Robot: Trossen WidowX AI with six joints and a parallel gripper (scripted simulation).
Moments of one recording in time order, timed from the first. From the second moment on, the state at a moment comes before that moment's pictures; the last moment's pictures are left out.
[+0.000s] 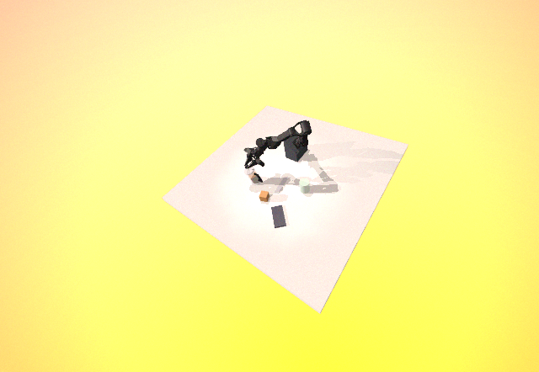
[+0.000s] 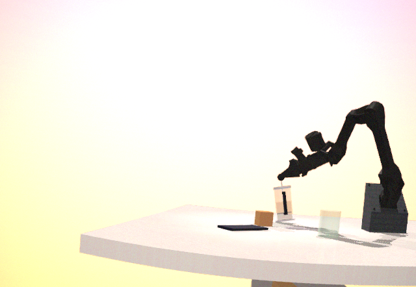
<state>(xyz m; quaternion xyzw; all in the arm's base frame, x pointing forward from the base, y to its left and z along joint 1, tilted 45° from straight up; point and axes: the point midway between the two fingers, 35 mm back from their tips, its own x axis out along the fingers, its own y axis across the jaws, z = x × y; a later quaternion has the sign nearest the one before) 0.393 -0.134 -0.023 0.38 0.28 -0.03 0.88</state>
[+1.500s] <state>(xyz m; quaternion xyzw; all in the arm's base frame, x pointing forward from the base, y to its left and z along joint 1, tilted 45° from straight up) 0.399 -0.133 -0.029 0.39 0.28 -0.02 0.88</state>
